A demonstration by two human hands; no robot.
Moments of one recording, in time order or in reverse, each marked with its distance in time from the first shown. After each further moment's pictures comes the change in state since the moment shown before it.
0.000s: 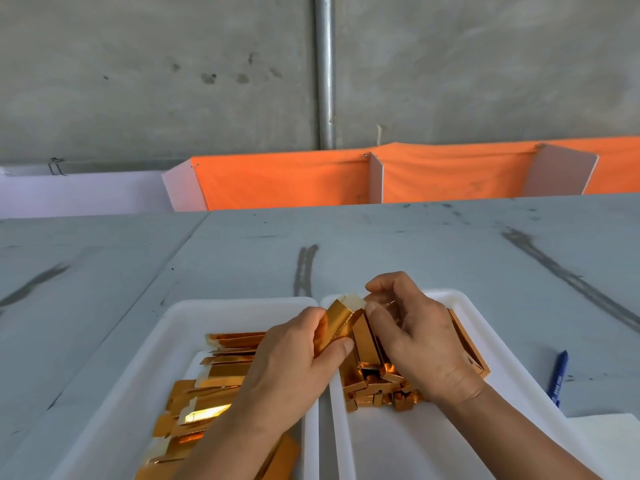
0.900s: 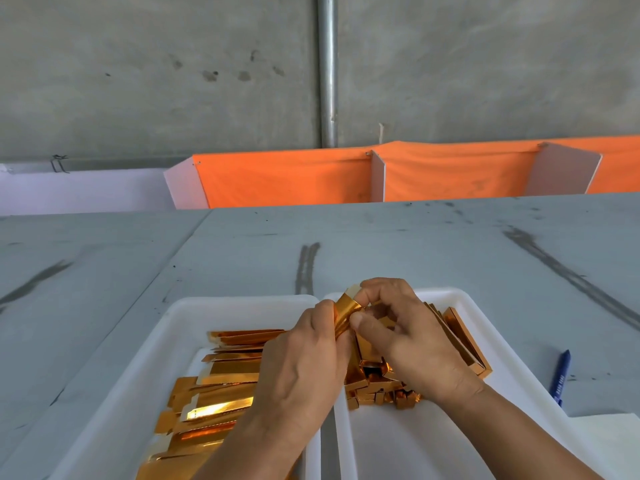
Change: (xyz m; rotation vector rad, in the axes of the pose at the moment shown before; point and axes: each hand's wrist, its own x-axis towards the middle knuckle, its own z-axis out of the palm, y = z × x) left_hand -0.001 0.011 0.017 0.422 0.191 0.100; right_hand -0.001 -0.005 0.004 0.199 -0.187 0.122
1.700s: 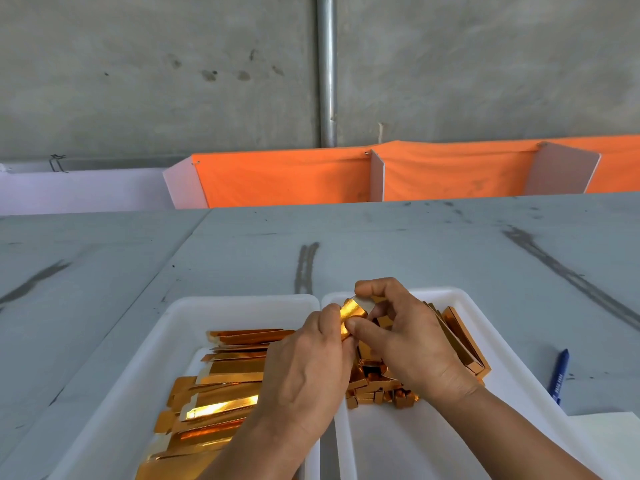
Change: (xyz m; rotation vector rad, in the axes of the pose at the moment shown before) left_hand -0.001 0.005 0.002 0.044 -0.010 0.029; right_hand 0.000 -0.001 0.003 -0.071 0.073 0.097
